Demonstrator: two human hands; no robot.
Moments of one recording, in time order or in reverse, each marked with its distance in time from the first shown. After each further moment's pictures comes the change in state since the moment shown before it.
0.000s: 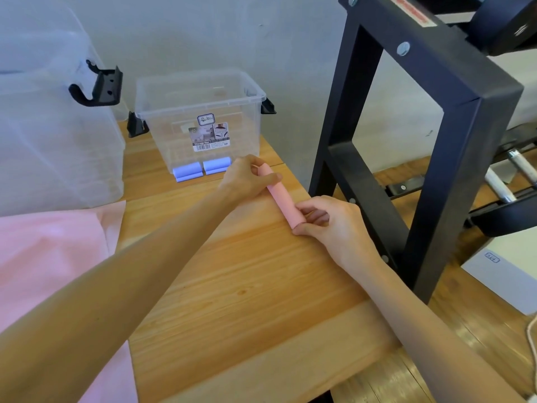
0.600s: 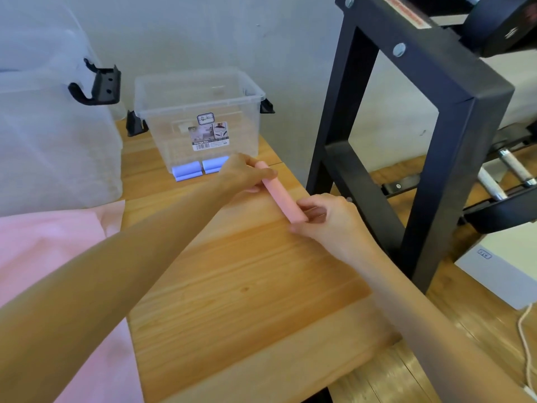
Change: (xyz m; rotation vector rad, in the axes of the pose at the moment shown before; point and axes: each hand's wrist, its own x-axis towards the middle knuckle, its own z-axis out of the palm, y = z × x) left_hand -0.004 0.011 -0.012 -0.142 -0.059 -0.099; right_hand 0.001 -0.016 -0.003 0.050 -0.078 0.172
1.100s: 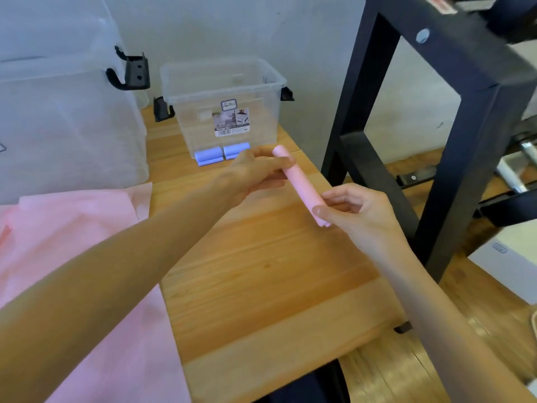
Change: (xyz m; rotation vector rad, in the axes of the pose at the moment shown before) left_hand -0.053 -0.006 -0.016 -0.389 -0.132 -0.043; right_hand -0.034 -0.012 0.001 0.285 0.117 0.084
